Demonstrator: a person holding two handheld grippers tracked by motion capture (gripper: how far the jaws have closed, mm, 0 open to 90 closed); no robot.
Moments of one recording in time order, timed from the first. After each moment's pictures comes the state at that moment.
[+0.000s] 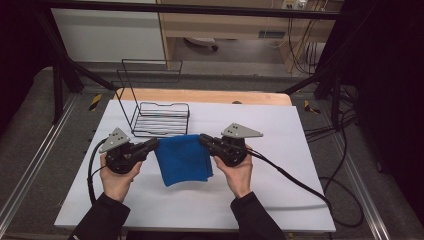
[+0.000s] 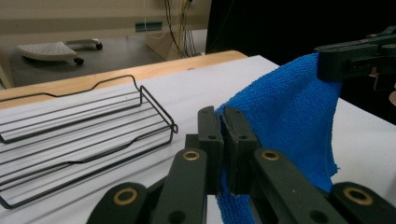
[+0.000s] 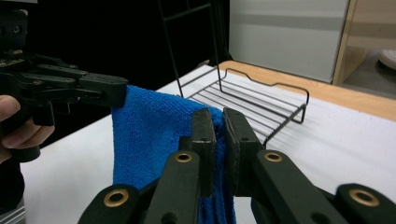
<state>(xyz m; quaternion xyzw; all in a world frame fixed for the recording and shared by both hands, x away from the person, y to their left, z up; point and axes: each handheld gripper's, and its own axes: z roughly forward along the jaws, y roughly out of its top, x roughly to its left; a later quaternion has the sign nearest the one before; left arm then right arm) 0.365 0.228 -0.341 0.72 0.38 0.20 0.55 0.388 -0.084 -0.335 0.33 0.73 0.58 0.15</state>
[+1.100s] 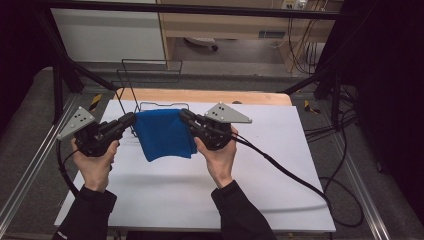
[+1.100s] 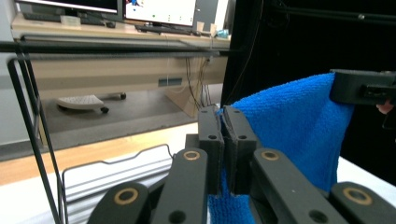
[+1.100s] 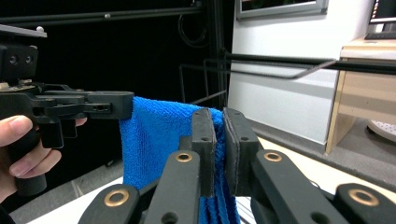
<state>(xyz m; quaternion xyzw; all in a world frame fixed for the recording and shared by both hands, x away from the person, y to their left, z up) 0.369 0.267 -0.278 0.65 0.37 0.26 0.61 0.390 -0.041 -0.272 0.29 0.68 0.65 0.21</state>
